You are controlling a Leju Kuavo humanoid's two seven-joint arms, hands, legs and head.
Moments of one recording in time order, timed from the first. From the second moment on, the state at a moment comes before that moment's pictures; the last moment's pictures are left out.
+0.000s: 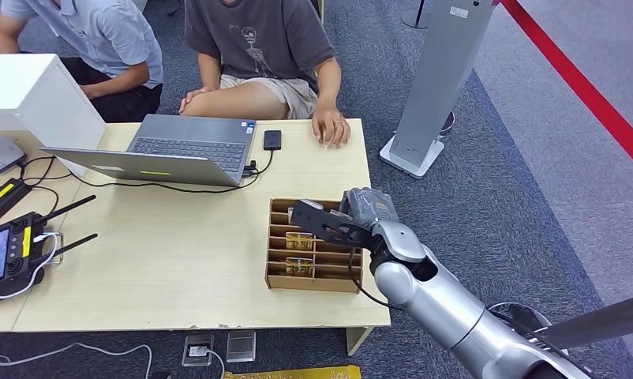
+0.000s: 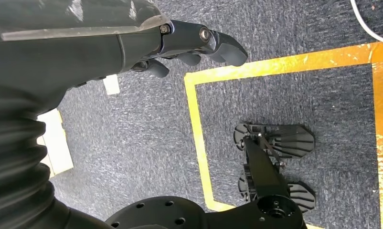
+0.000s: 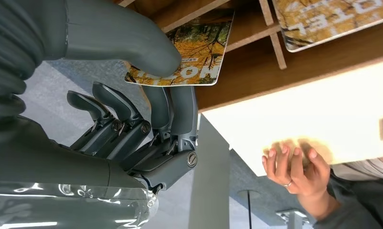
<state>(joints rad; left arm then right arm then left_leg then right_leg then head) -0.10 0.13 -0.98 -0.19 0.93 0.17 0.13 -0.62 -0.12 0.81 -1.27 0.68 0.15 0.68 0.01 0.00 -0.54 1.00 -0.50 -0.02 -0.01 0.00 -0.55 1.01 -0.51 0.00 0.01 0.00</state>
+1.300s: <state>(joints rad) -0.12 0.14 -1.01 -0.19 0.90 0.12 0.06 -1.02 0.11 0.79 -0.67 0.67 -0.11 0.05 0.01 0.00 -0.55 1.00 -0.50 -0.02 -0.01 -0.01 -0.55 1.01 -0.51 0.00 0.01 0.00</state>
